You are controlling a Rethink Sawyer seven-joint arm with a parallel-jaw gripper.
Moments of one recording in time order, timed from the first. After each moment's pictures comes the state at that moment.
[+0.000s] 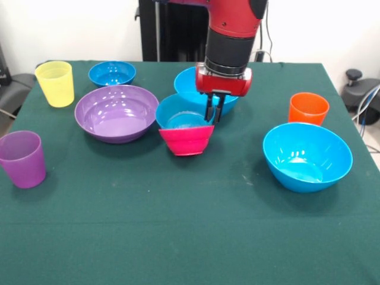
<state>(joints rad) -0.15 -0.53 -0.01 1.72 -0.32 0.27 1.92</state>
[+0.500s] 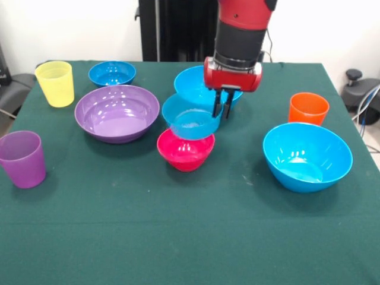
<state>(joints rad) -0.13 -0.57 -0.01 1.73 -0.31 0.28 1.92</state>
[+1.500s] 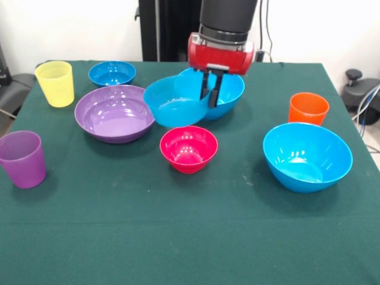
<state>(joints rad) -0.19 -0.68 0.01 1.70 -0.28 0.33 1.92</state>
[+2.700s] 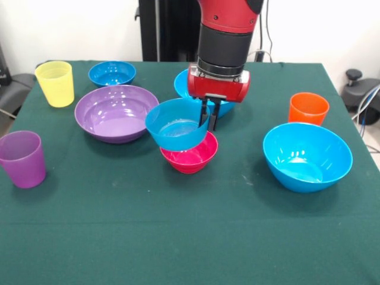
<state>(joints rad) -0.20 -0.56 0.02 1.63 -0.28 0.33 1.92</state>
